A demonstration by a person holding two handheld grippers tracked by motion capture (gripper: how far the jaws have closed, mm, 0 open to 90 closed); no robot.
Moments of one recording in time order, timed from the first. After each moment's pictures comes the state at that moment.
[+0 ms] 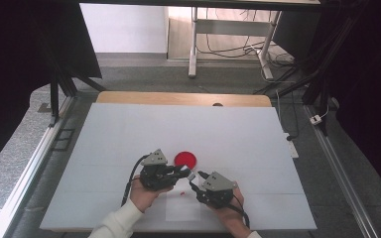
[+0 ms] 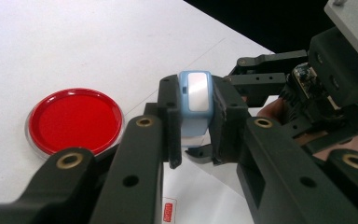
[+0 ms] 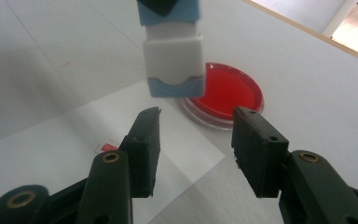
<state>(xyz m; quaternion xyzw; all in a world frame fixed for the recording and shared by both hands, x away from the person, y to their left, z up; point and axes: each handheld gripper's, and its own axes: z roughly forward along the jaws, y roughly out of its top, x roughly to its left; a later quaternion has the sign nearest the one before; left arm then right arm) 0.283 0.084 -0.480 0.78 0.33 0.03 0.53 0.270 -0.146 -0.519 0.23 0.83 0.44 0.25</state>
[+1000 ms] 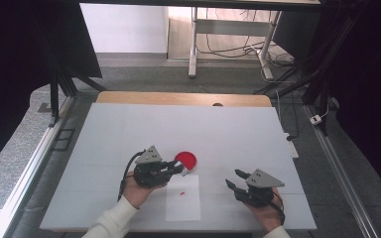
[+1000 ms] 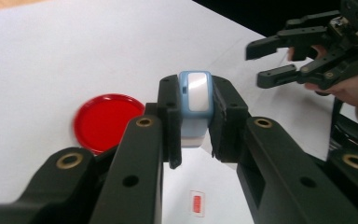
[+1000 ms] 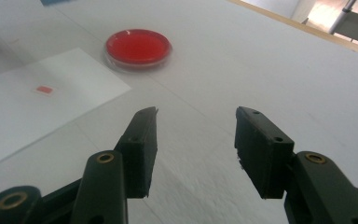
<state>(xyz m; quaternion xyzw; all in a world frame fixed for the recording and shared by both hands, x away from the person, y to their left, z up) 0.286 0.103 -0.470 0.79 0.33 0.08 0.52 0.277 -0.256 -0.504 0.28 0.81 0.45 0.24</state>
